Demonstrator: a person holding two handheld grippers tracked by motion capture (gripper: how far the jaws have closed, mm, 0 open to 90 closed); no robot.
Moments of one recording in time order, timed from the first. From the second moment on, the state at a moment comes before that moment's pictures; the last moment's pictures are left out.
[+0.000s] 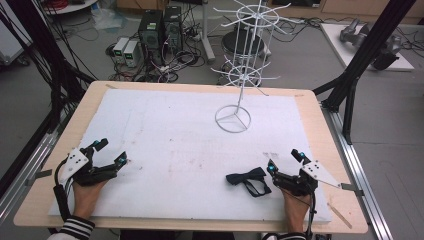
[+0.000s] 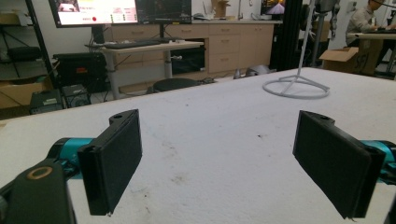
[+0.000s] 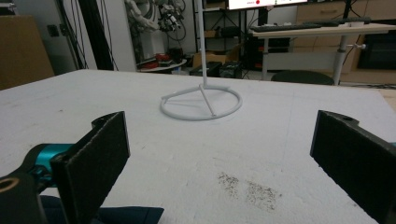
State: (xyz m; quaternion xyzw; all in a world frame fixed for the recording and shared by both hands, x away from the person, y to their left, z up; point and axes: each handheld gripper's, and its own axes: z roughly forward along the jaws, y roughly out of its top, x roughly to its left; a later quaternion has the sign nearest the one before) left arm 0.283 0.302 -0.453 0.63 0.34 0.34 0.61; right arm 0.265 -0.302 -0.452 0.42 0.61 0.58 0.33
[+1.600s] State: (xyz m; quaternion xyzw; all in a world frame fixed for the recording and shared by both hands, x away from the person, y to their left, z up) left arm 0.282 0.301 -0.453 0.63 0.34 0.35 0.60; right arm 0.254 -0.306 -0.407 0.42 0.63 0.57 0.31
